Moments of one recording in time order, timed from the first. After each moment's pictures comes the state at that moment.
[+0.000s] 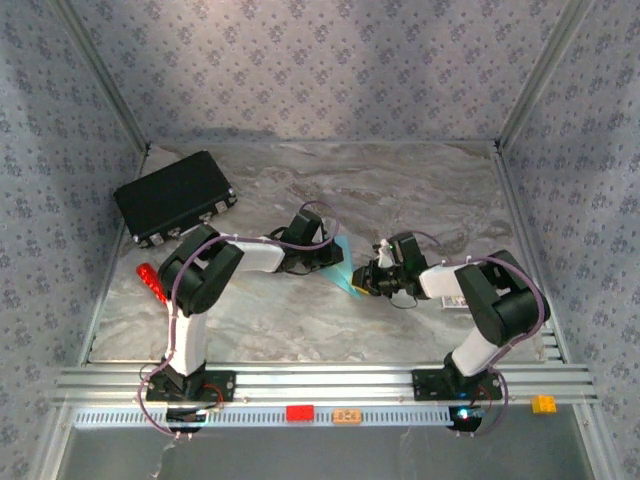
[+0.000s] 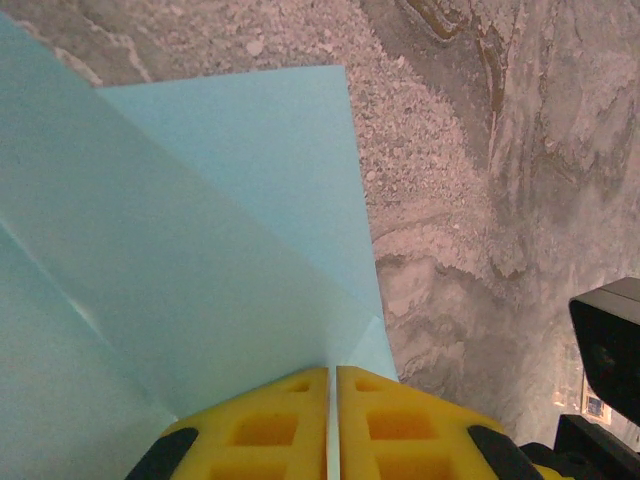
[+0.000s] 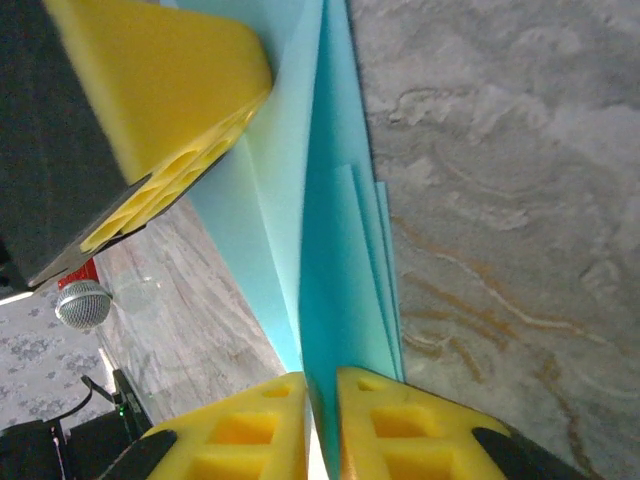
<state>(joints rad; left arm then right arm) -0.72 1.98 1.05 0.15 0.37 -0.90 0.42 1.62 0.51 0.22 -0.66 0.78</state>
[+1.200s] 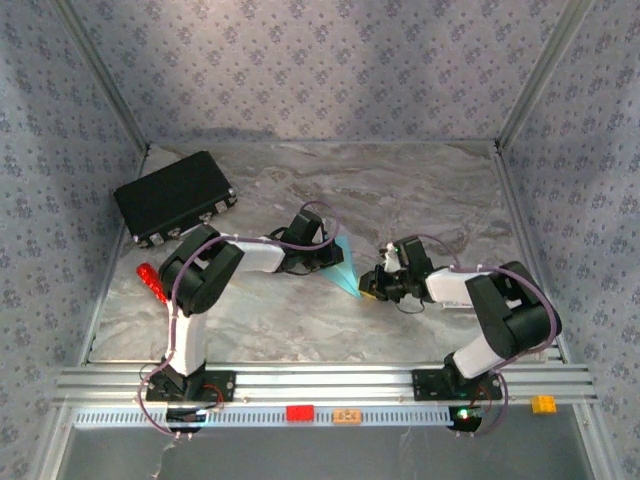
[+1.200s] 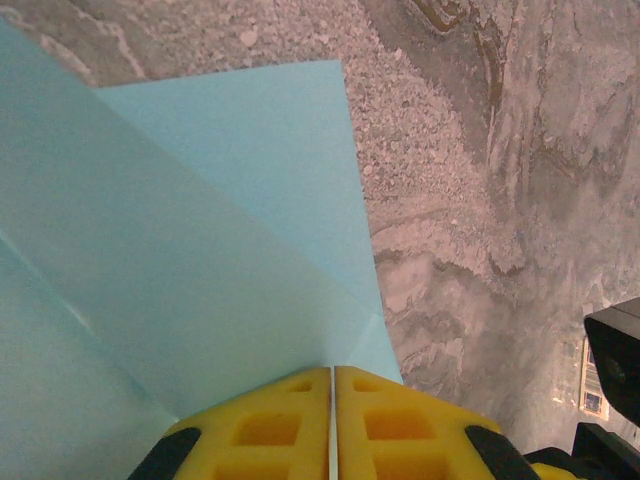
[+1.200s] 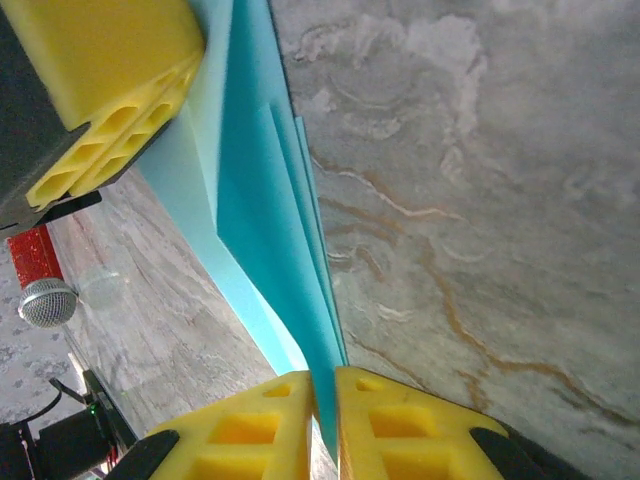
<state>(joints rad) -0.72 1.98 1.05 0.15 0.38 -0.90 0.39 1.53 0.48 0.09 -0.62 0.74</state>
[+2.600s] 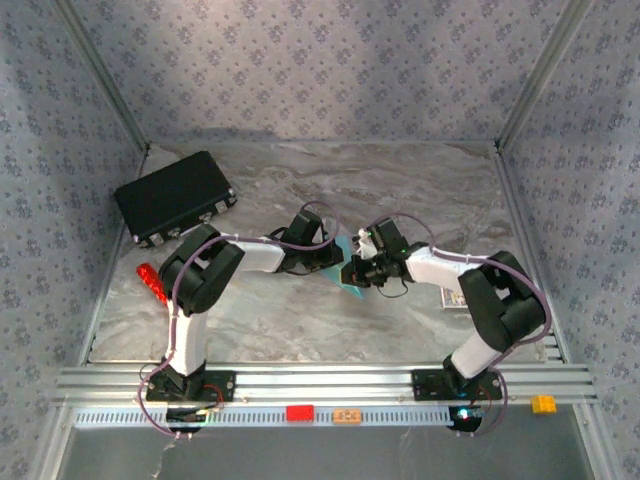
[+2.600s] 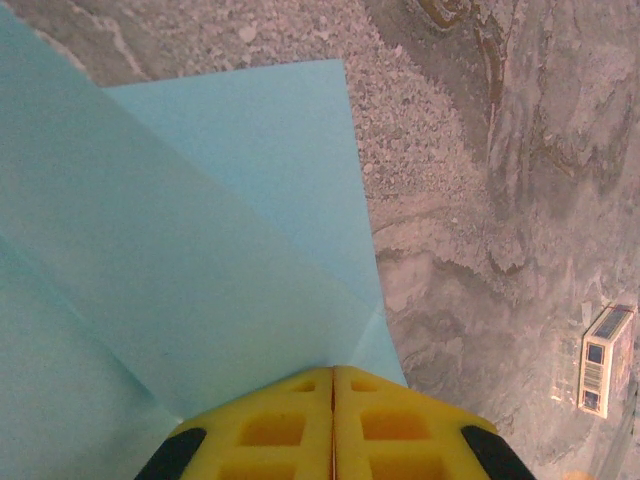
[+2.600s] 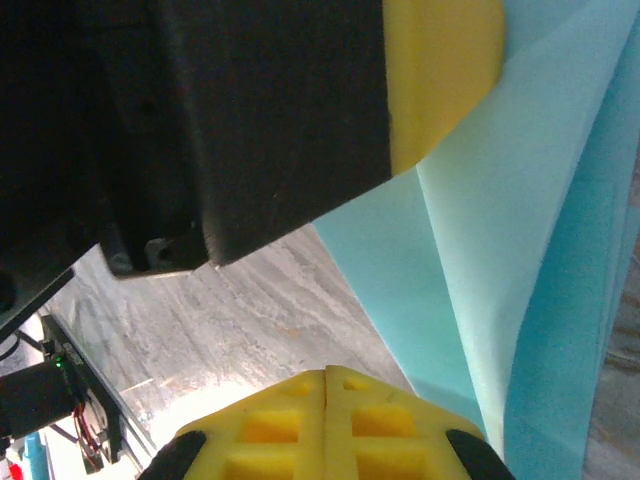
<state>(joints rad) -0.72 1.99 1.05 0.16 0.39 -0.90 0.54 1.61 0.77 -0.18 -0.57 0.58</state>
